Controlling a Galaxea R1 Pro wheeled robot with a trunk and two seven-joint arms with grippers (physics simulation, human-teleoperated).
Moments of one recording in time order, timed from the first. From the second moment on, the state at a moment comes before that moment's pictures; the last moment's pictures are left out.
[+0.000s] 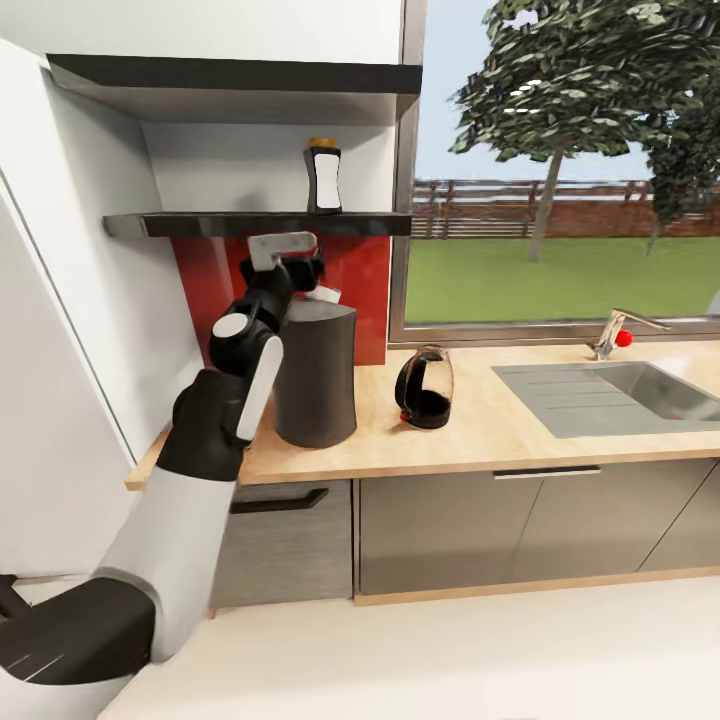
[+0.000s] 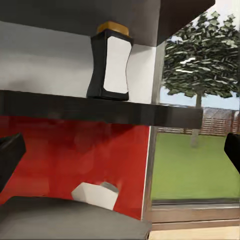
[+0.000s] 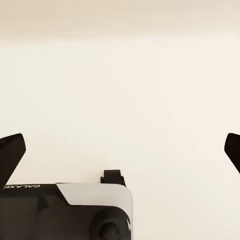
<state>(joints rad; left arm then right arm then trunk) -1.09 -0.17 -0.20 -1.35 0.11 0.35 0.20 -0.40 0.02 0.41 -0.03 -0.37 -0.11 -0.12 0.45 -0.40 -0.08</state>
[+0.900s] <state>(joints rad) -1.77 -0.15 -0.11 -0.48 0.27 0.46 0.26 -0.40 0.02 0.41 -0.03 -0.37 -0.11 -0.12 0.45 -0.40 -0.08</state>
